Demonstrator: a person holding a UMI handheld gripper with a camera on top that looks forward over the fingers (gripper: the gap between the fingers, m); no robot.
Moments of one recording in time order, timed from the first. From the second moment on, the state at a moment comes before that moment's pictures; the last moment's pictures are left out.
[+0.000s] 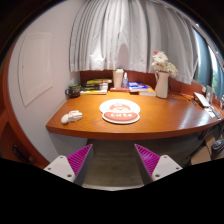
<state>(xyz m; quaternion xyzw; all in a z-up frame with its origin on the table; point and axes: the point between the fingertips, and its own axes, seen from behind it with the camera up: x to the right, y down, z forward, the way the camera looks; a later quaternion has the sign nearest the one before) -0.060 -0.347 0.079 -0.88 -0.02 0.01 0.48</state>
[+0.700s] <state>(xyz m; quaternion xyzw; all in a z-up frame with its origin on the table) -0.333 -0.136 -0.014 -0.89 -0.04 0.07 0.45</state>
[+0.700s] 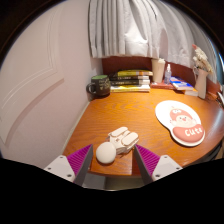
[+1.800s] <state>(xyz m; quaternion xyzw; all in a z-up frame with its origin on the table) -0.328 -0.032 0.072 -0.90 -0.09 0.04 0.41</state>
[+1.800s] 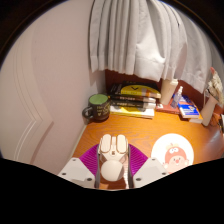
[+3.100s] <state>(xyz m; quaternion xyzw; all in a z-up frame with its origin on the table) -0.074 0.006 -0.007 -0.93 -0.07 0.01 0.36</state>
